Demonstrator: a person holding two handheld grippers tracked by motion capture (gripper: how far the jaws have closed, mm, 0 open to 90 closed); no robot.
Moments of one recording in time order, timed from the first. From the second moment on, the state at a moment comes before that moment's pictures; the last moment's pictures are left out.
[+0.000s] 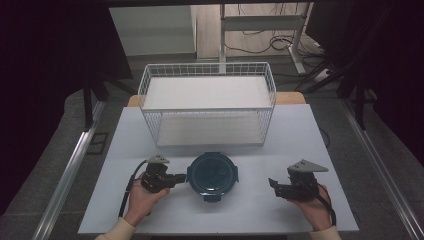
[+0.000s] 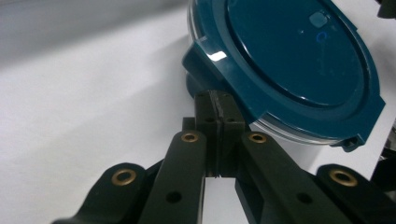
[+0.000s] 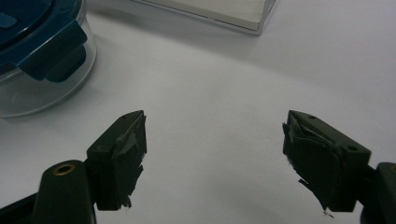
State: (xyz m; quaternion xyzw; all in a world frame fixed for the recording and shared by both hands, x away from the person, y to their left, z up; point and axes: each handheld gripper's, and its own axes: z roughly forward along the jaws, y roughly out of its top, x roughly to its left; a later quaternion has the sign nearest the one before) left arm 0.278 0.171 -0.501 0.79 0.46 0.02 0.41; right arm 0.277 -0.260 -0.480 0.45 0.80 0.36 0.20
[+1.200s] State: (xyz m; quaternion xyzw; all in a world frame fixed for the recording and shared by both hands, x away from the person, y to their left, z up) left arm 0.259 0.207 -0.478 0.74 0.51 0.06 0.44; right arm 0.276 -0.255 -0.481 0.44 0.79 0.37 0.20
